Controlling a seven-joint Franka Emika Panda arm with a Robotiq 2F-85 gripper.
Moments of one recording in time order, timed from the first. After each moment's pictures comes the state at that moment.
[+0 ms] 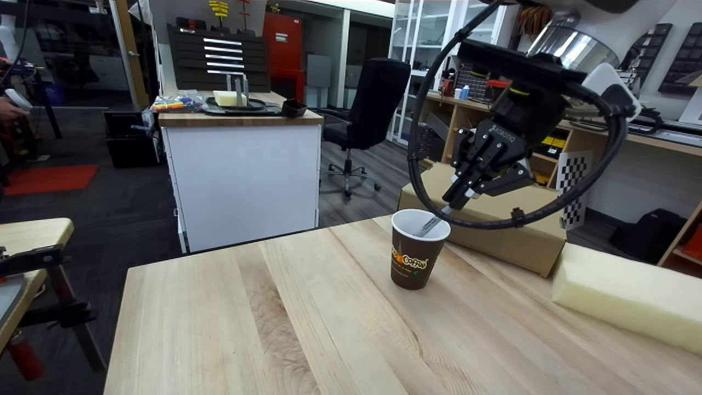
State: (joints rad) arm -0.20 1.06 -0.02 -0.73 0.15 1.42 -0.12
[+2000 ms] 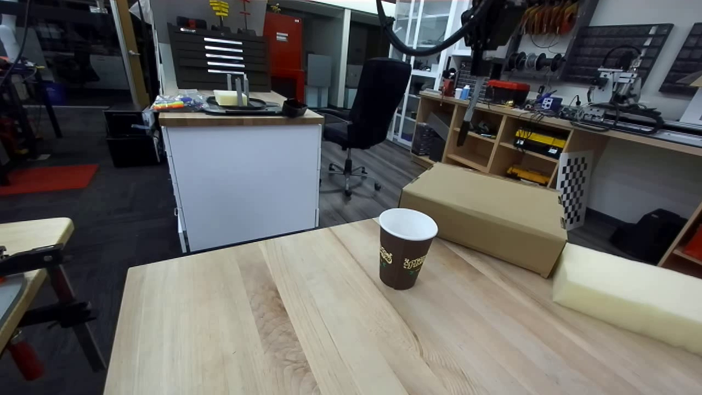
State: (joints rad) arm 0.06 0.83 -0.08 -0.76 0.02 1.73 0.32
